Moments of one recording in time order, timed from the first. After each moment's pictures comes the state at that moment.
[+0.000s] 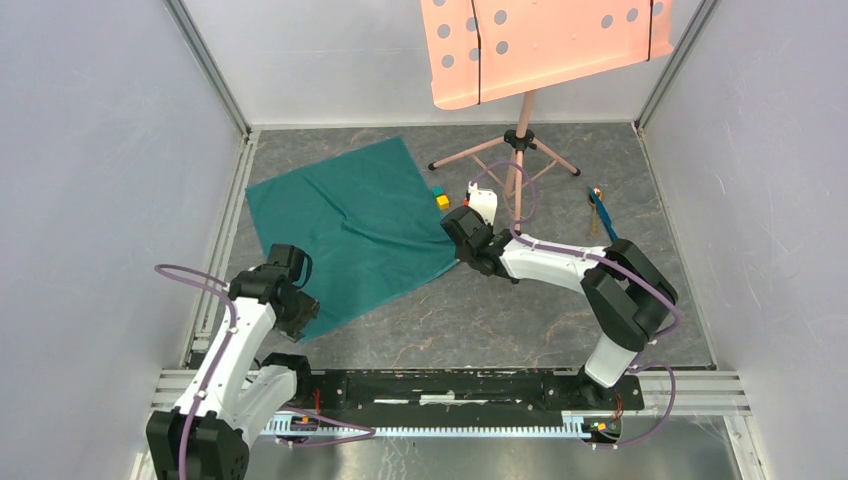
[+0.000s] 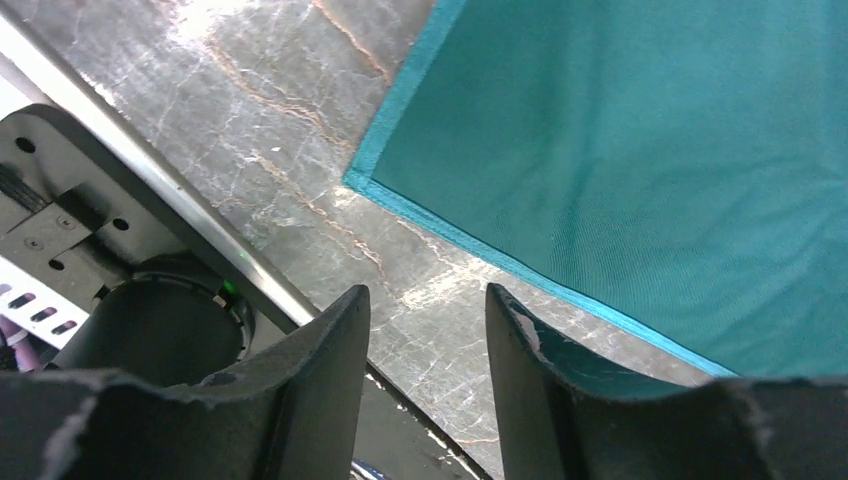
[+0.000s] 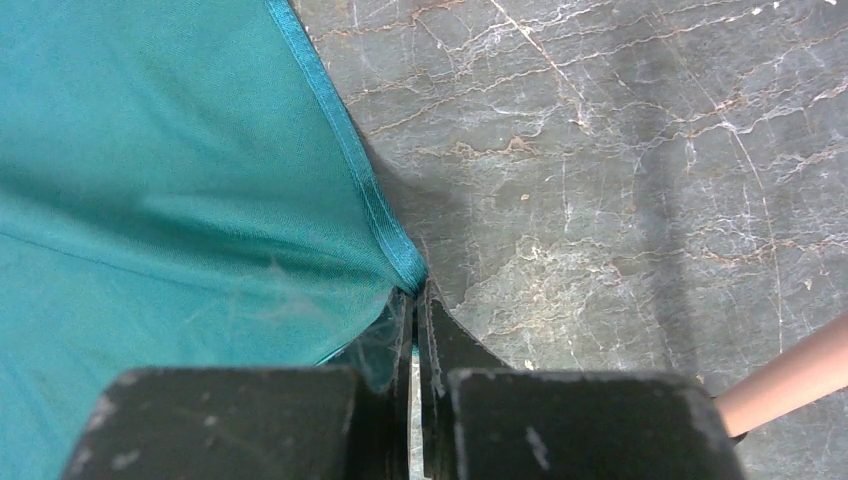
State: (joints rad) left arm -0.11 0.86 0.64 -1.16 -0.24 -1.15; right arm 0.81 1.71 1.02 -0.23 0.53 0.72
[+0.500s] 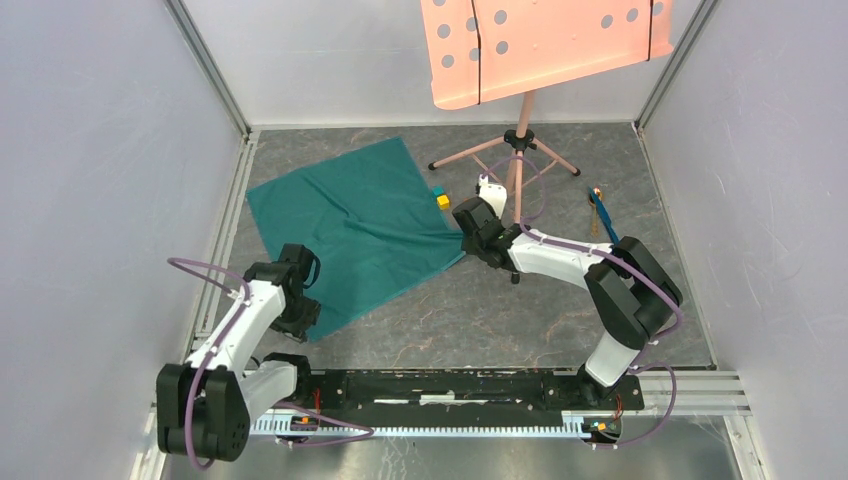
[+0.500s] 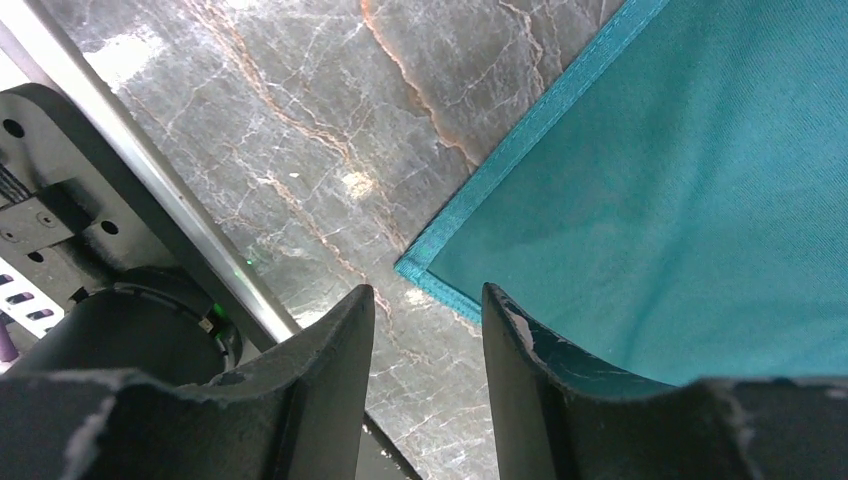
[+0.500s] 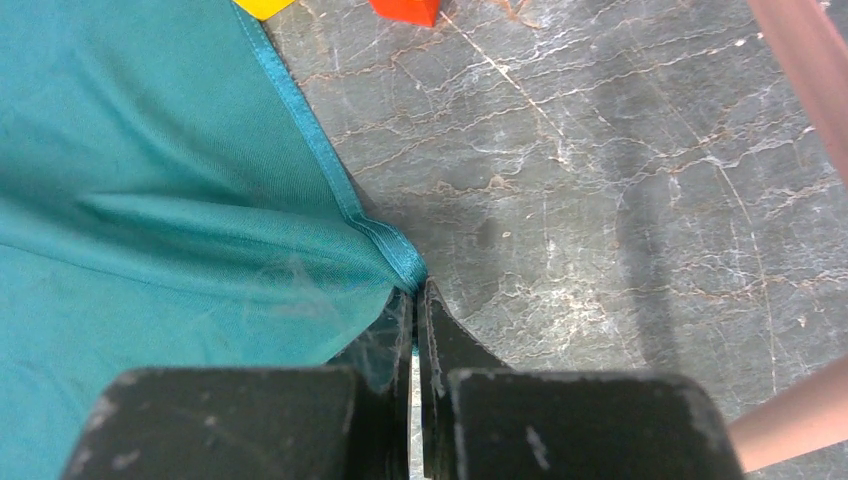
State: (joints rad) left arm -0.11 1.01 0.58 -1.10 -0.29 -1.29; right arm 0.73 1.70 1.00 -0.16 0.47 0.70
